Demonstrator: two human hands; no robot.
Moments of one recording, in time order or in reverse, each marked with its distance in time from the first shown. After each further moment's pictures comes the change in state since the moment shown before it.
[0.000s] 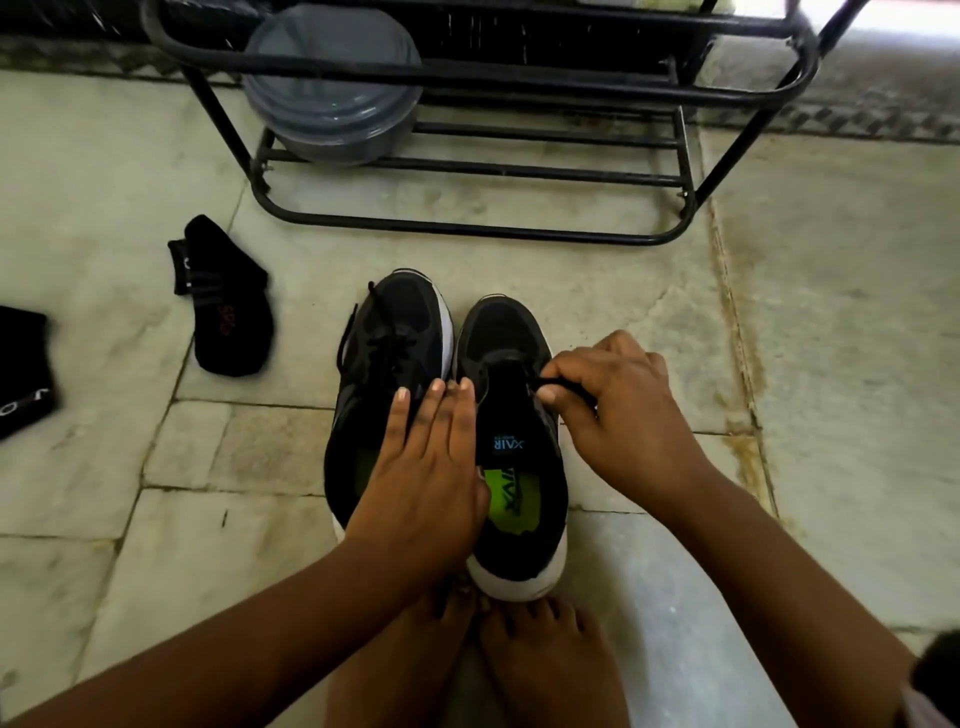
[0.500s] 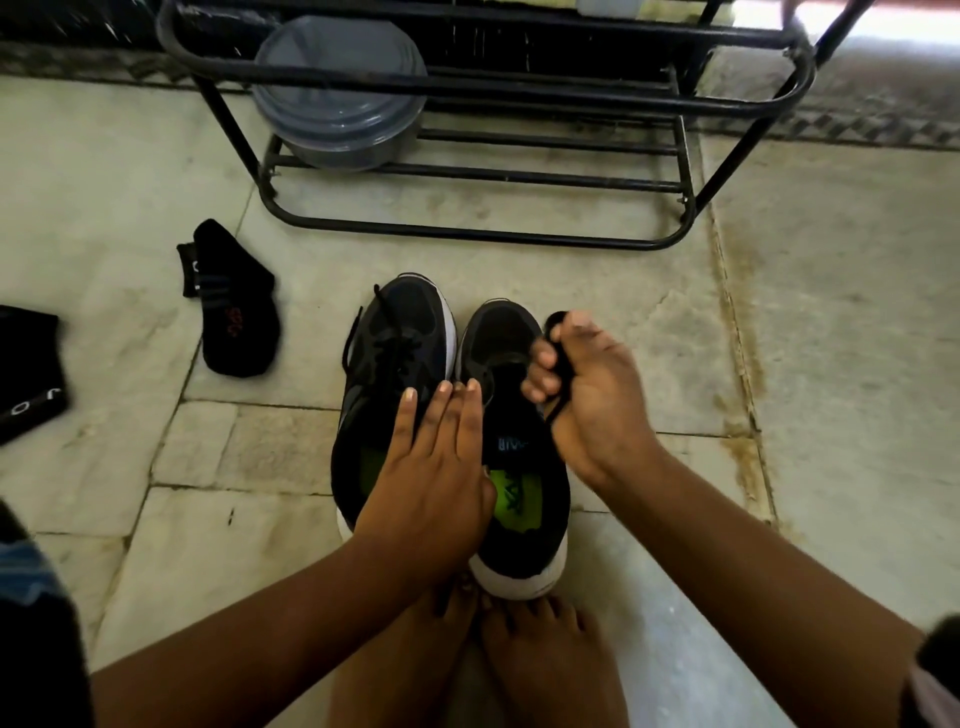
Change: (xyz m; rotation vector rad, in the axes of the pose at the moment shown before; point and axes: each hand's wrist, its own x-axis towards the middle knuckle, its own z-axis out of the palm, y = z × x) left_hand 0.003 0.003 -0.002 -0.011 -0.001 0.002; right_hand 0.026 -0.028 0.020 1.618 0.219 0.519
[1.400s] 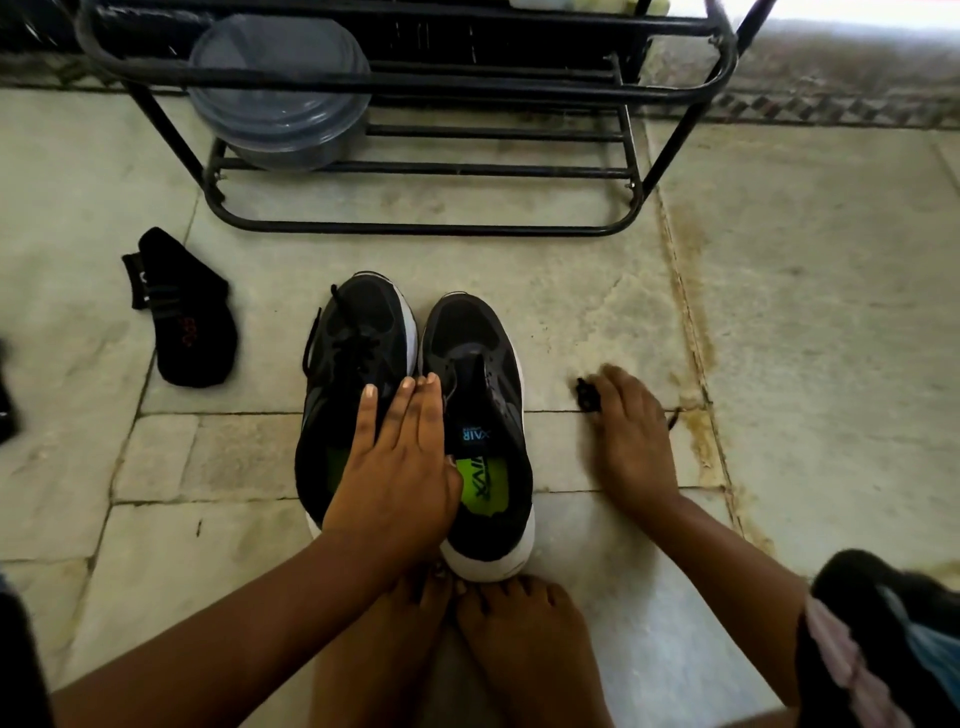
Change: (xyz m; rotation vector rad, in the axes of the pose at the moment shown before) left_hand 0.000 0.000 -0.001 0.029 -0.018 0.004; right_hand 0.010 0.044 -0.170 -1.775 0.157 -0.468
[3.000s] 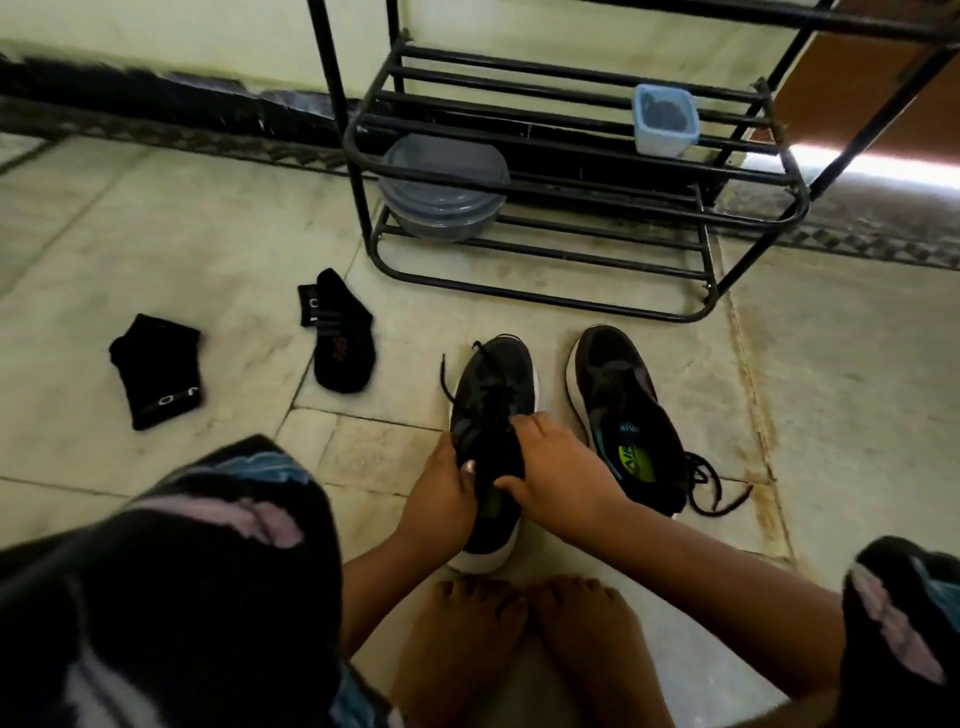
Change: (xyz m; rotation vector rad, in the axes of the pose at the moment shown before) left_hand -0.032 -0.047 0.001 -0.992 0.060 -0.429; right_hand -0.005 -0.201 -0.068 -0.055 -0.470 -0.321
